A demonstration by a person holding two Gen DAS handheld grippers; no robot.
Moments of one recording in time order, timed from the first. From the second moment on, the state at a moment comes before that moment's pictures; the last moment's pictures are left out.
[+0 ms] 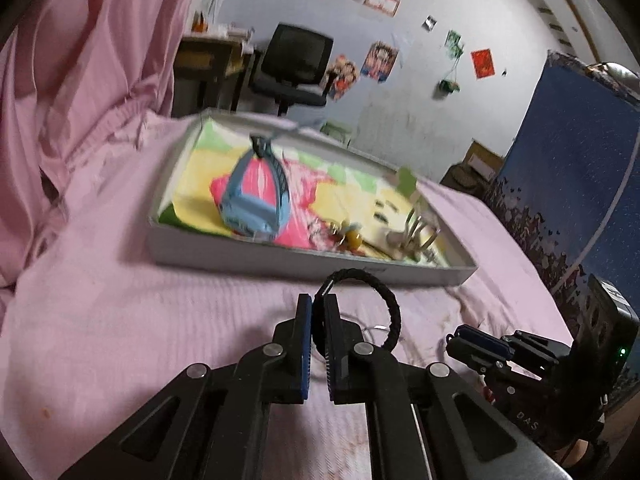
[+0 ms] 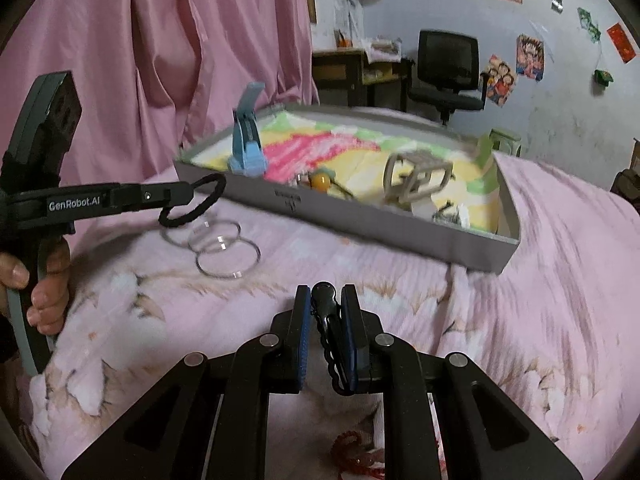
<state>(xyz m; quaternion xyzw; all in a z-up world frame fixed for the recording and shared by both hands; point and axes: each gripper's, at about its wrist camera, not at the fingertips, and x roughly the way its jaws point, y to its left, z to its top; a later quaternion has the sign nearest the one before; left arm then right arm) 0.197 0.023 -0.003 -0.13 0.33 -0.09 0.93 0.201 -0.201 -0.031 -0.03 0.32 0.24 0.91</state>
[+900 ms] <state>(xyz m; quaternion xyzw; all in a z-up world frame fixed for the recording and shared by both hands) 0.193 -0.029 0.061 -0.02 0.13 -0.01 0.99 0.229 -0.210 0.033 0.04 0.12 0.19 0.97</state>
